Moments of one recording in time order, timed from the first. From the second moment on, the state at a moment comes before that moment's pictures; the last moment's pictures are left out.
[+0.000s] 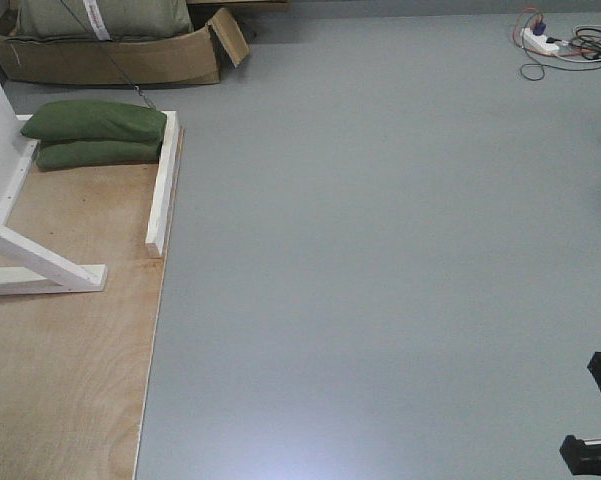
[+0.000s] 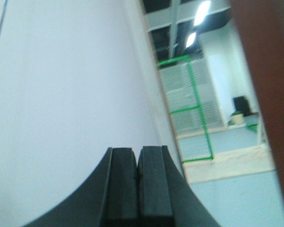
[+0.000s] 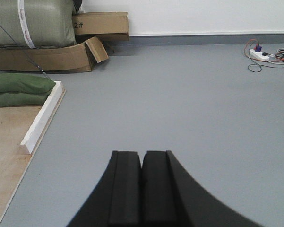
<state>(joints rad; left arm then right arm) 0.40 0.33 -0.85 1.68 1.16 -0.86 0.05 -0.01 0.03 0.07 0.37 -0.05</state>
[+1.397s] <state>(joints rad) 0.76 0.60 -1.07 1.67 1.26 -1.14 0.05 -0.01 0.03 0.07 0.37 -0.05</state>
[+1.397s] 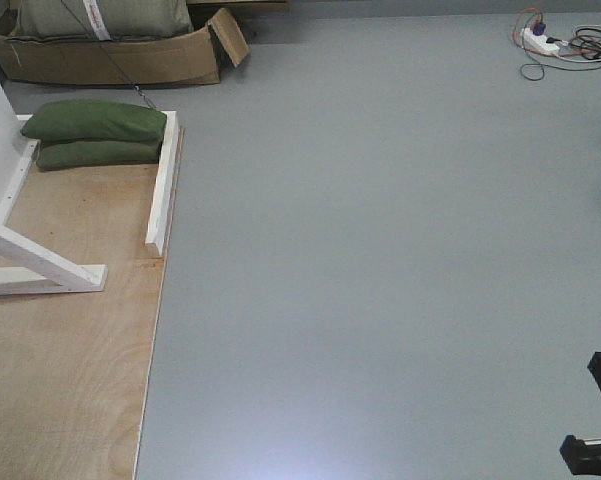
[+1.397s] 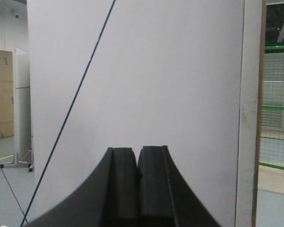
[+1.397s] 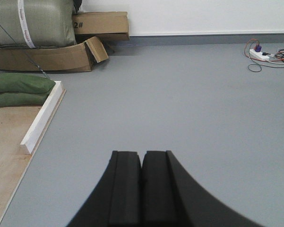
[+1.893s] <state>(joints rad) 0.83 0.70 -1.08 1.67 1.22 -1.14 0.05 -0.01 0.03 0.07 0.37 -0.05</state>
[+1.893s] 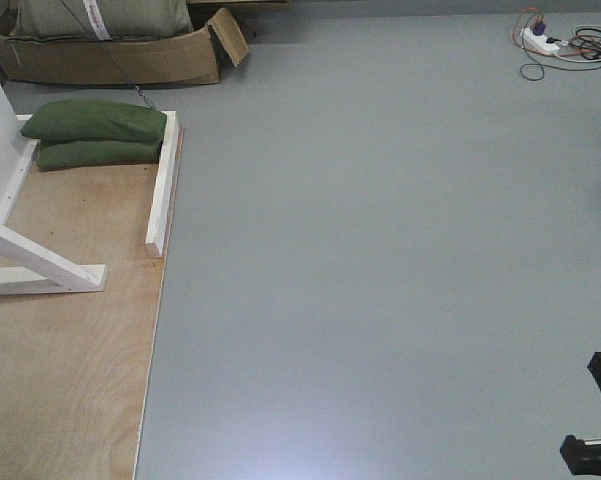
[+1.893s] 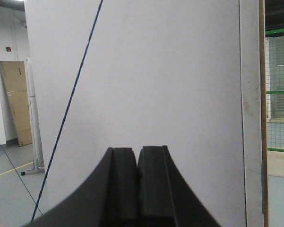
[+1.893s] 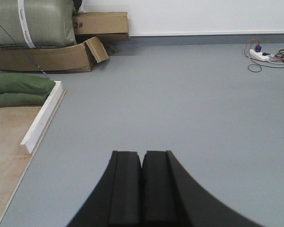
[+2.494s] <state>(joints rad) 0.93 0.78 -1.18 1.67 1.24 -1.09 0.05 -0.01 0.03 0.07 0.37 -0.05</state>
